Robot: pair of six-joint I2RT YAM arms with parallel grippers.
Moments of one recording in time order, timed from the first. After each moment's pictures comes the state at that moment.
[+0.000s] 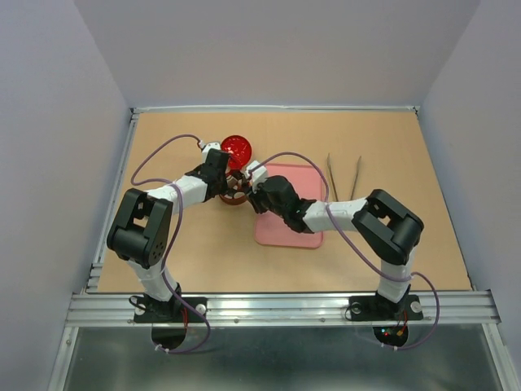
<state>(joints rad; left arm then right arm) -0.41 1.70 0.97 -0.15 -0.33 -0.46 0.88 1.90 1.01 0.49 0.14 -0.02</state>
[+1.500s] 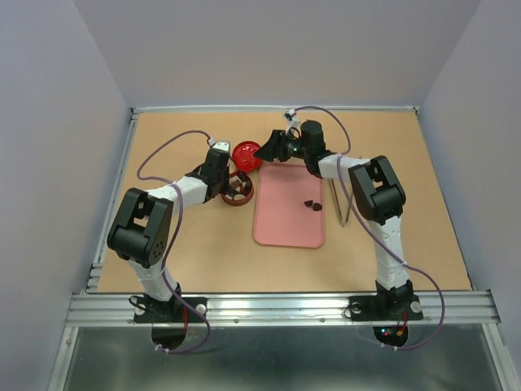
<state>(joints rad) -0.40 1.71 0.96 -0.07 -0.24 -0.25 0.41 2.26 1.50 0.49 -0.67 0.58</state>
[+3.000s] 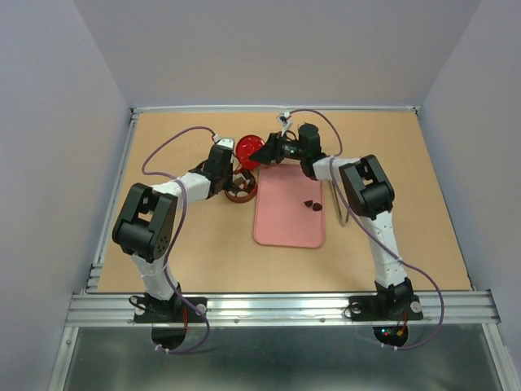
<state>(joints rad) -0.41 1.75 1.01 -0.06 -0.22 -0.22 0.41 2.41 1.61 0.67 -0.83 0.62</state>
